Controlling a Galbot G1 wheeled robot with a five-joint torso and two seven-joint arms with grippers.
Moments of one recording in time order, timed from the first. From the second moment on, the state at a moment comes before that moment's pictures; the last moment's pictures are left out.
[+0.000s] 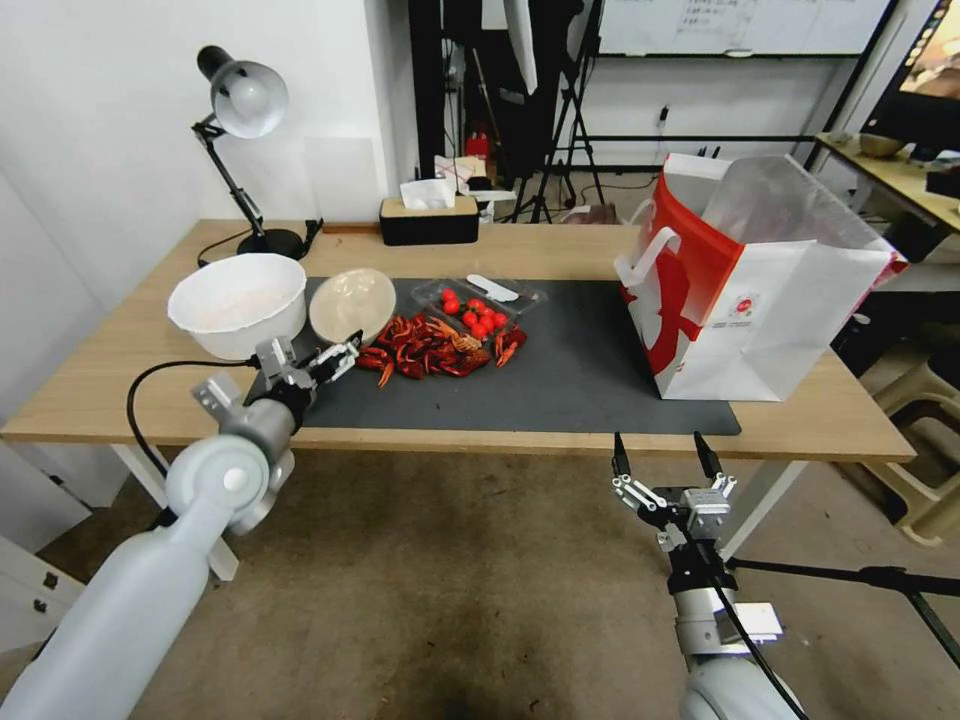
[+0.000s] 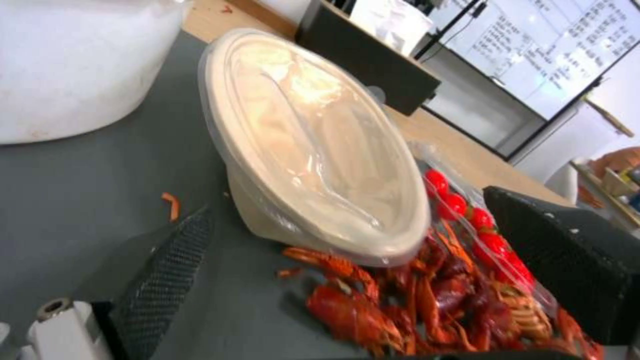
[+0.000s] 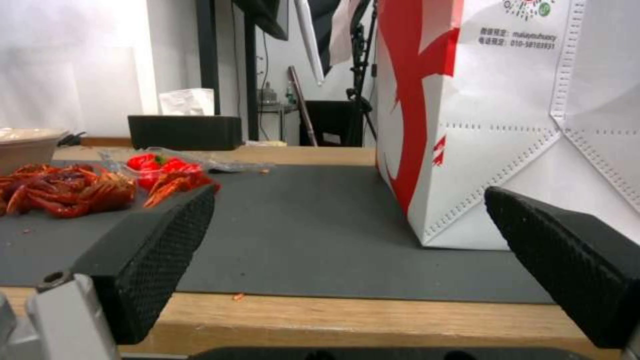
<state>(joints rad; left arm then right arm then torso) 0.97 -0.95 -0.32 -1.83 -1.31 0.25 -0.35 -1.64 1.21 0.36 2.04 0.14 0.34 0.29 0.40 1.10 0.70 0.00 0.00</state>
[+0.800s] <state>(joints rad) 0.92 -0.96 -0.29 -1.77 -1.30 0.30 -0.38 -1.64 1.22 0.36 2.03 0.14 0.34 0.29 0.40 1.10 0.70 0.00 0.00</state>
